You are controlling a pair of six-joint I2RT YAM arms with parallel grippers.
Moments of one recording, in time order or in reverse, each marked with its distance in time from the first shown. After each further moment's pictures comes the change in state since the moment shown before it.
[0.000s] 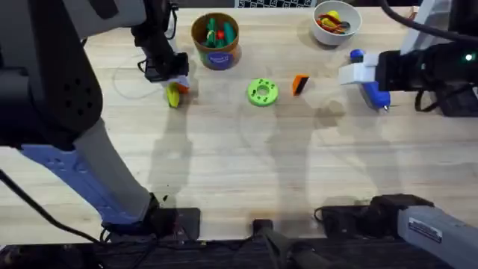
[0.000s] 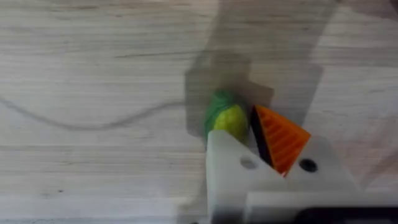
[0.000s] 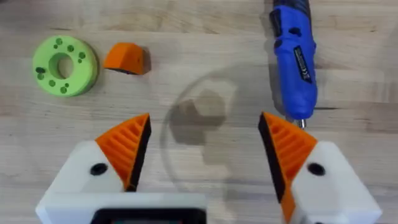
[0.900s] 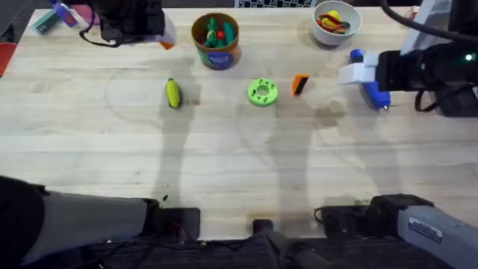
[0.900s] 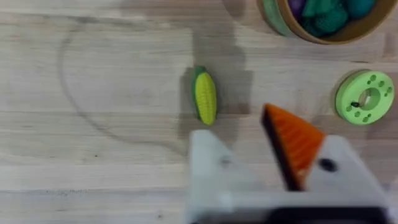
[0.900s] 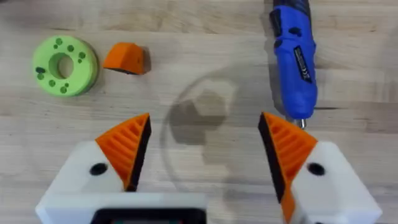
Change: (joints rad) left arm 0.002 -0.415 0.073 -0.095 -0.002 0.000; right arm 0.000 0.000 0.000 0.000 0.000 0.000
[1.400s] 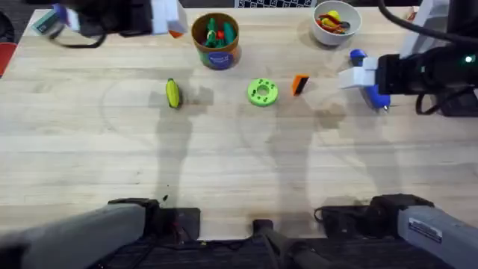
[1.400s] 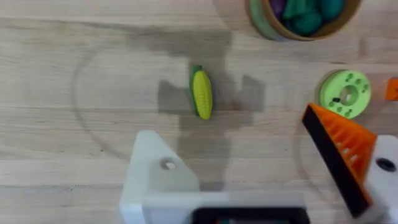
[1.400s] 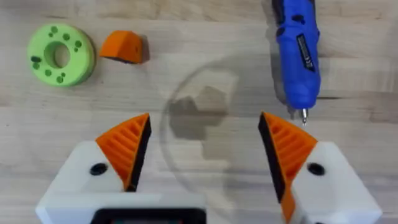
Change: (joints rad) left arm 0.000 -0.159 -0.018 -0.019 -0.001 -0.004; right arm 0.000 0.000 0.000 -0.037 0.000 0.000
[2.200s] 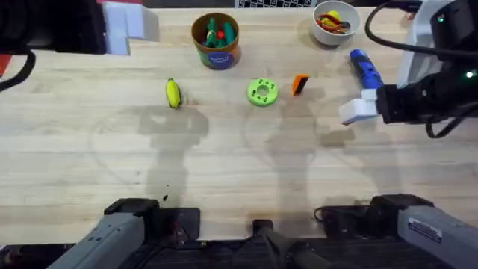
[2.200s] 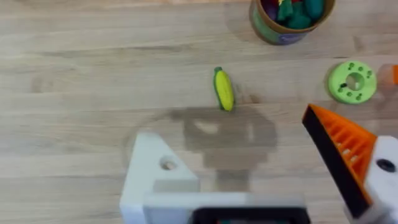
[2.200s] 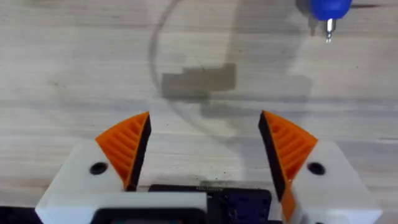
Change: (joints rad) left arm 0.000 -0.341 -0.034 -0.077 -0.089 0.149; right arm 0.000 0.000 0.000 -0.305 0.000 0.000
